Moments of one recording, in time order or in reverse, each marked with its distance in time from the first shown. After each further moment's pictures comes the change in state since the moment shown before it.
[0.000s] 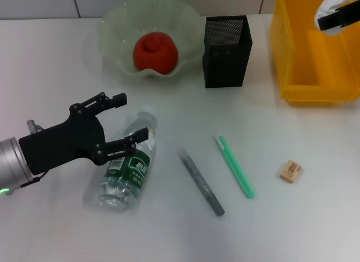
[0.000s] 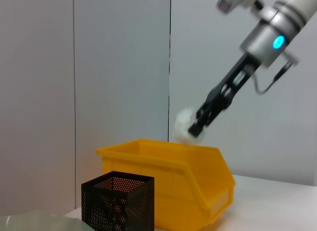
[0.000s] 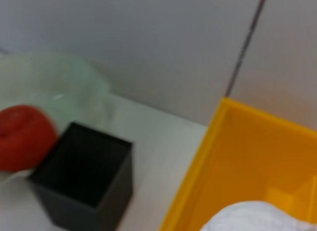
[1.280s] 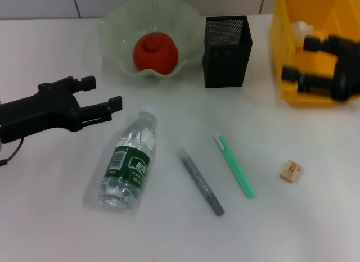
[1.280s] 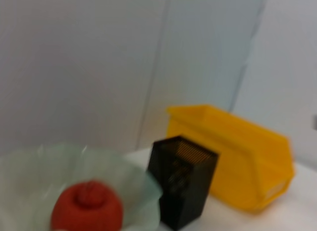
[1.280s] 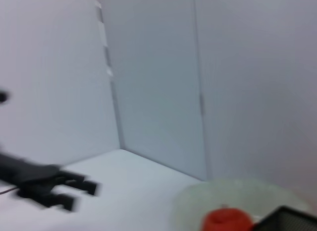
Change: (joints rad) left arm 0.260 -0.003 0.307 0.722 0.033 -0.280 -0.825; right arm -0.553 0.007 -0.034 0.227 1.188 0.108 -1.064
